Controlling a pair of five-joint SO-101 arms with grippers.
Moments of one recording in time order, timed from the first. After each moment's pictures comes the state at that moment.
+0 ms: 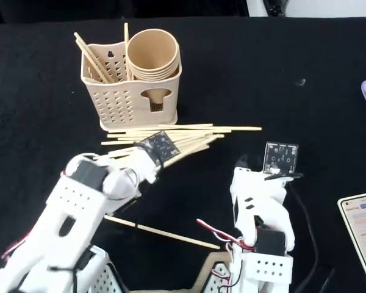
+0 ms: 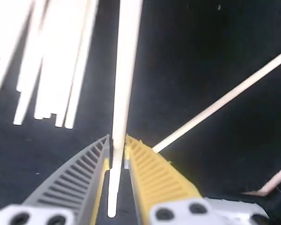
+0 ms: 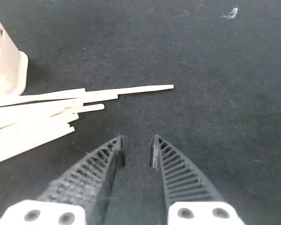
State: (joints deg) left arm 17.6 -46.4 49.4 78.5 -33.2; right arm 7.8 -103.2 96.5 50.1 -1.9
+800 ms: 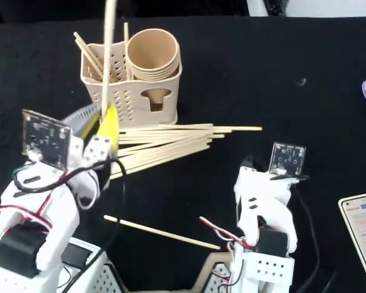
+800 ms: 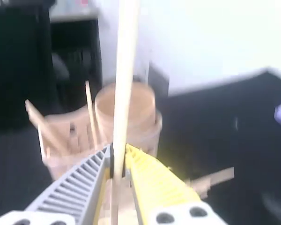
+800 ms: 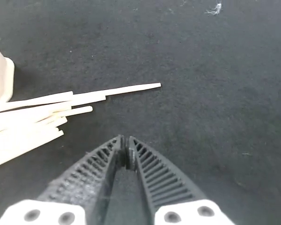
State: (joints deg) left arm 12.5 -74.3 34.0 55.9 -2.2; right arm 10.0 -103.2 96.5 50.1 -2.4
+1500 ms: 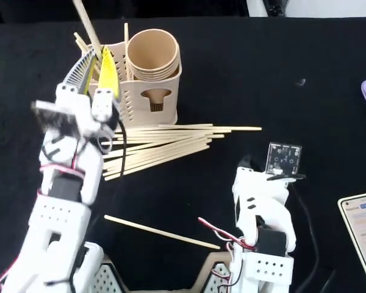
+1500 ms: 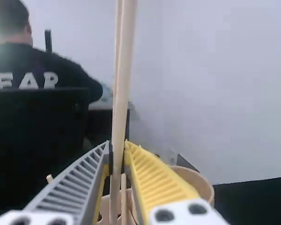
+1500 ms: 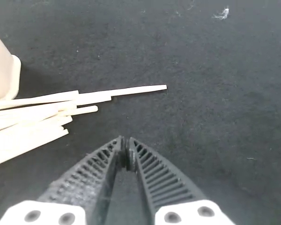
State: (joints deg) left arm 4.1 -55.0 59.4 -13.1 0.8; right arm 9.3 -103.2 96.5 50.1 -1.8
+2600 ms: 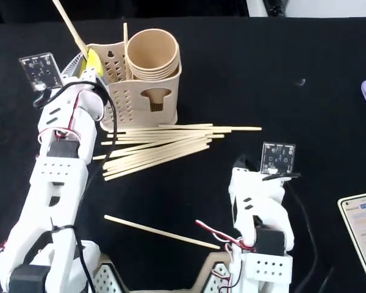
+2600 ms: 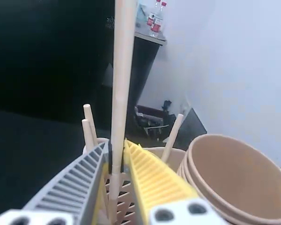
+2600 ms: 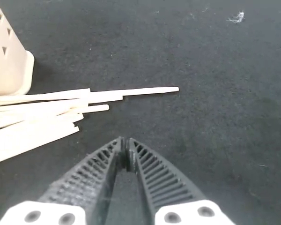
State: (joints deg) left arm -3.0 -30.9 47.3 -5.3 15.8; right arm 6.8 -103.2 96.5 50.1 -1.1
